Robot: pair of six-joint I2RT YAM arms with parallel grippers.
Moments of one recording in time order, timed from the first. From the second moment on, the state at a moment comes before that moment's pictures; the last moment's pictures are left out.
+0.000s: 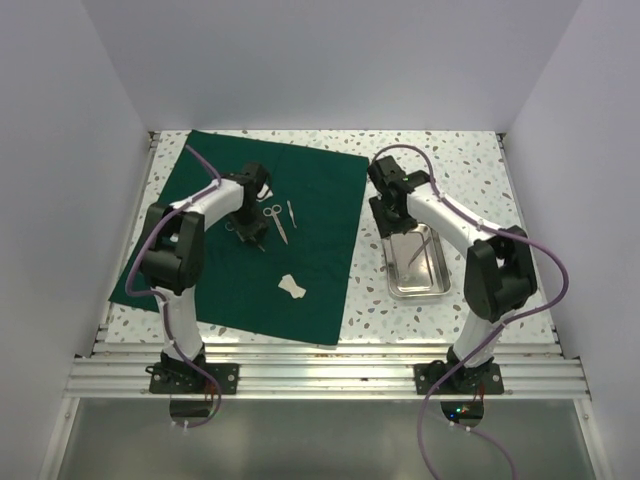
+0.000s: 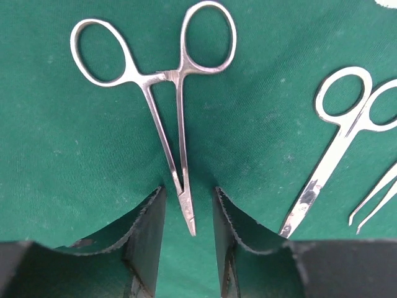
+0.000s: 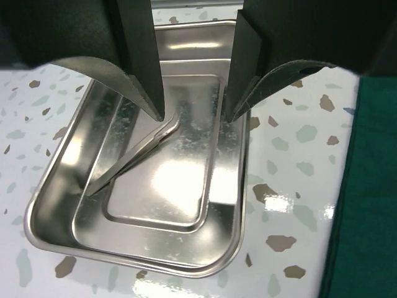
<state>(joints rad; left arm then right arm) -0.29 1.99 1.40 -0.80 -0.20 -0.92 0.44 1.78 1.42 -0.89 0.27 0.15</state>
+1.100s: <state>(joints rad) -0.30 1.70 1.12 -0.64 -0.05 -0.75 0.50 1.76 1.27 -0.32 -0.43 0.57</state>
